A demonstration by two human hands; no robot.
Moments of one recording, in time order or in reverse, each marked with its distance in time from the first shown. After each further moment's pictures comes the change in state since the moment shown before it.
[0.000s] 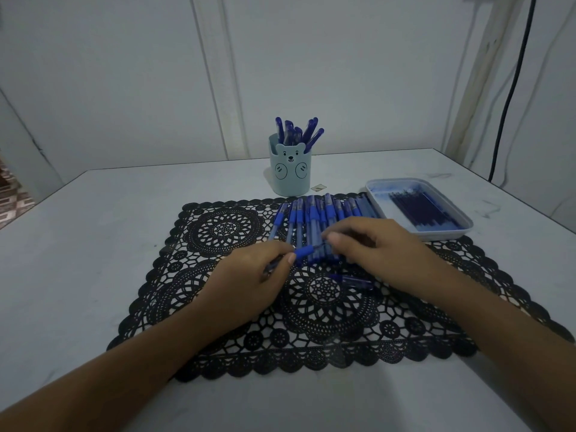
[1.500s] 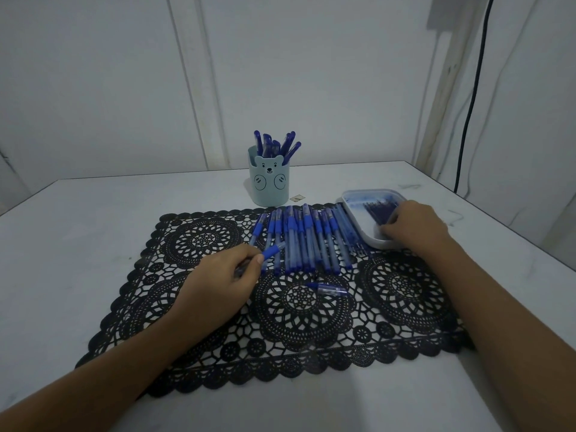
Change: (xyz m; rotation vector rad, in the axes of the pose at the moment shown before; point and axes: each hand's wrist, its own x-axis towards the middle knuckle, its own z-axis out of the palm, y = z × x) left_hand 0.002 0.000 -0.001 -0.062 -0.007 -0.302; right_hand 0.041 0.104 -0.053 -0.543 0.294 0.619
